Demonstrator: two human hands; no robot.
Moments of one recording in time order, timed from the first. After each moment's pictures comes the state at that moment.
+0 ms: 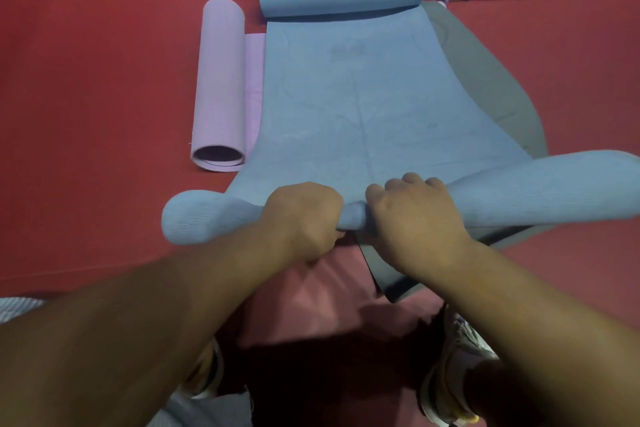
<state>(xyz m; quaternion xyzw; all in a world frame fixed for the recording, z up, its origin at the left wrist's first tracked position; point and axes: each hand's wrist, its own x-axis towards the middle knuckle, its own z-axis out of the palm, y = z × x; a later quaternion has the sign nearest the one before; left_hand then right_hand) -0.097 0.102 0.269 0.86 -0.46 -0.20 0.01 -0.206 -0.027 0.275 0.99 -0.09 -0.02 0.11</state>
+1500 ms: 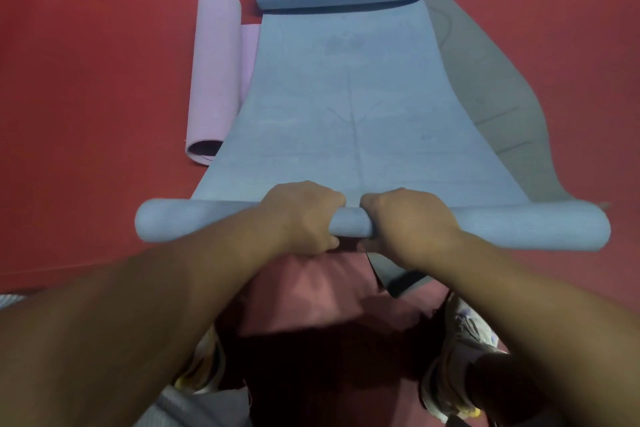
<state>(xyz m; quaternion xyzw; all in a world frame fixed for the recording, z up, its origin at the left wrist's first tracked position) -0.083 0.107 0.262 0.83 -0.49 -0.26 0.02 -0.198 -0.031 0.273 0.98 -0.12 -0.17 -0.05</state>
